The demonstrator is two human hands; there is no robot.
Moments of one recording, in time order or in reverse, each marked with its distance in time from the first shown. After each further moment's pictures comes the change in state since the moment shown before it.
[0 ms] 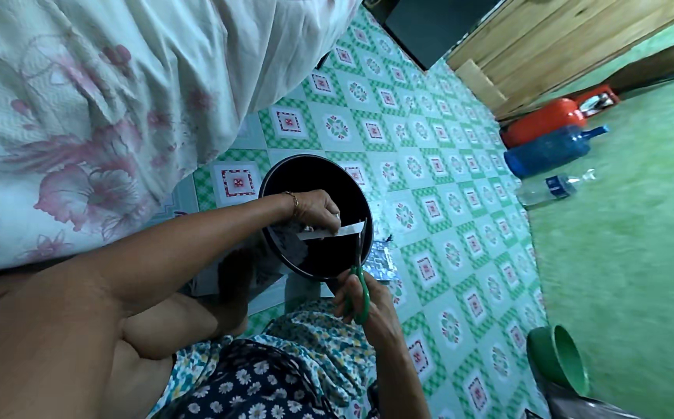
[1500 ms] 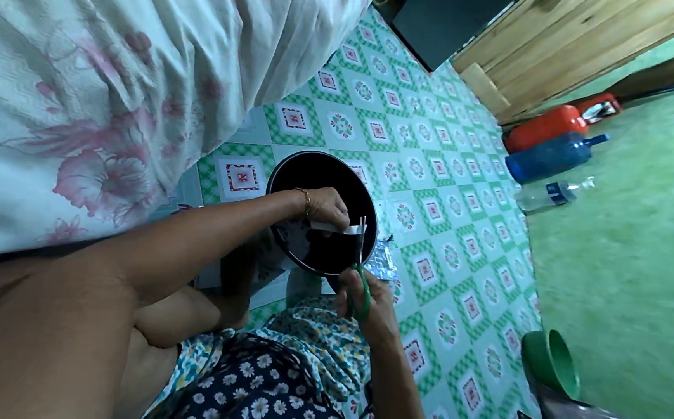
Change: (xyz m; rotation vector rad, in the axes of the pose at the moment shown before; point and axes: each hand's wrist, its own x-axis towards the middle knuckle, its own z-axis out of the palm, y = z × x) left_hand -0.005 0.010 0.002 0.017 0.006 -0.049; right_hand -0.001 0.003 0.013 0.144 0.038 -0.024
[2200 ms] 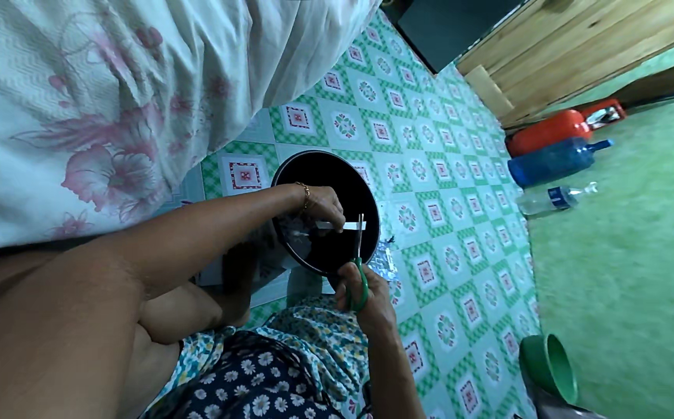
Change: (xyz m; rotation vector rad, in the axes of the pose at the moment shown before) left_hand 0.001 -0.006 -0.006 -0.037 -0.046 -0.093; right_hand 0.011 -0.002 0.005 -0.006 0.019 0.064
